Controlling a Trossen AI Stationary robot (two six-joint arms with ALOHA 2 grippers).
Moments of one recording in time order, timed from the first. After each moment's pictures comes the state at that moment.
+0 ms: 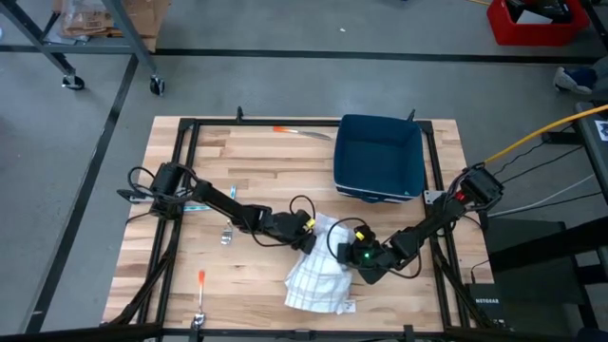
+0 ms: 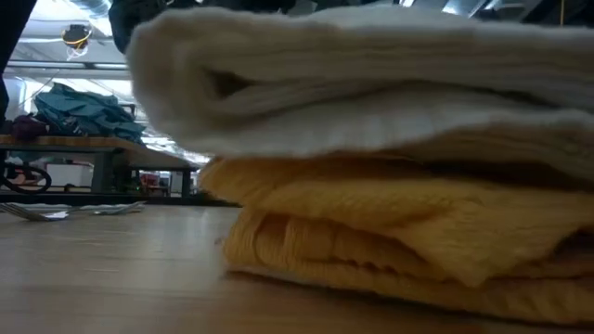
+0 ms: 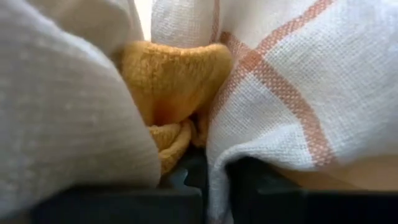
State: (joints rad) left arm -0.22 1.96 0.97 0.58 0.01 -1.28; right arm 0.62 1.73 0.69 0.23 0.66 1.91
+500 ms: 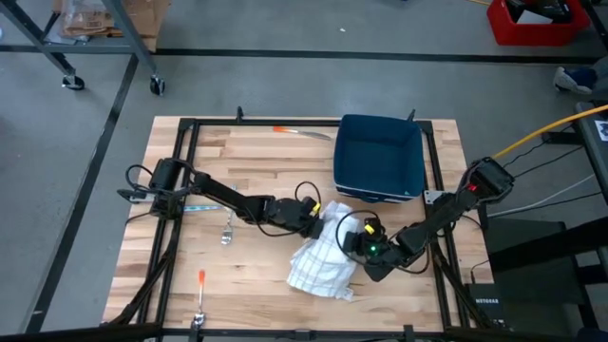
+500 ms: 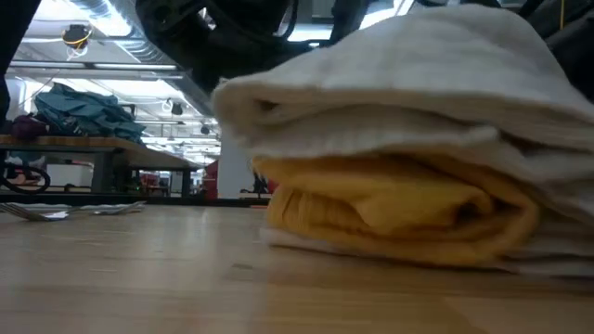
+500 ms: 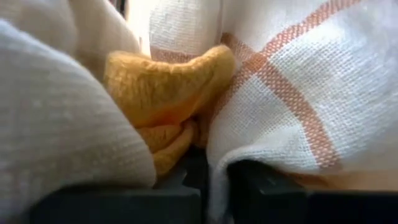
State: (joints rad) left arm -0.15 1.94 1.04 0.61 0.01 -1.30; right arm 0.62 1.61 0.69 0.09 0.86 1.97
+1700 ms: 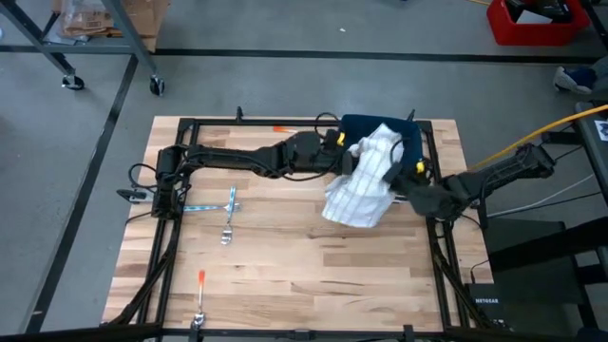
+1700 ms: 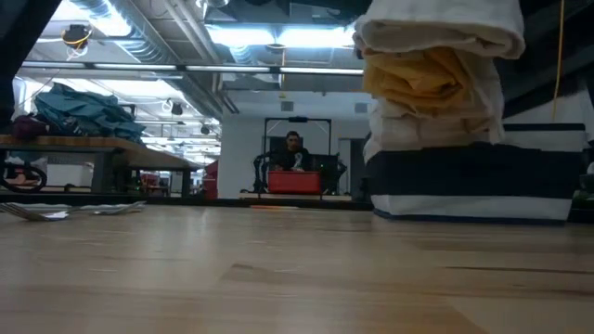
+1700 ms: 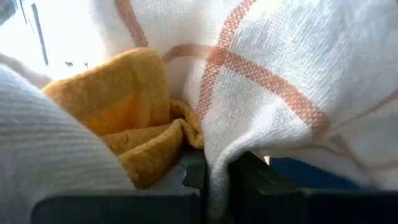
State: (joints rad) left arm 0.08 1.94 1.66 0.27 0.01 -1.07; right arm 0.37 0.85 0.69 -0.30 1.19 1.54
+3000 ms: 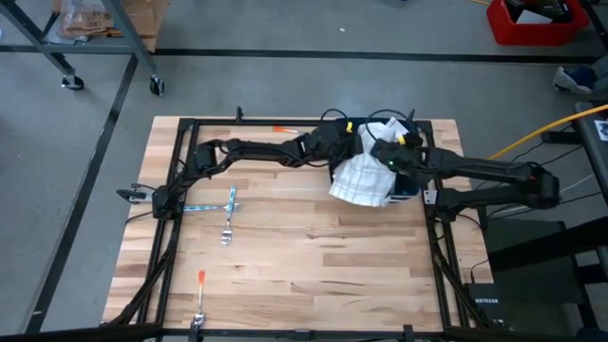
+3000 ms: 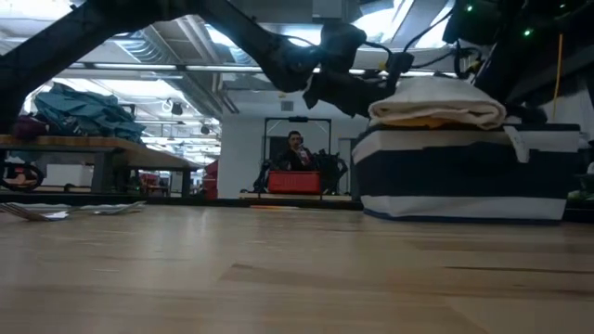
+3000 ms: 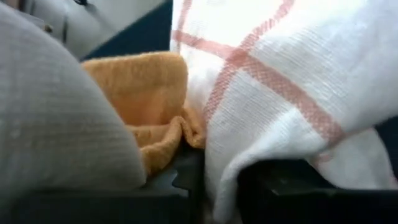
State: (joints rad) left arm 0.26 2.28 1.77 0.35 -0.03 -1.16; right arm -0.32 1.00 0.69 -0.70 0.61 1.47
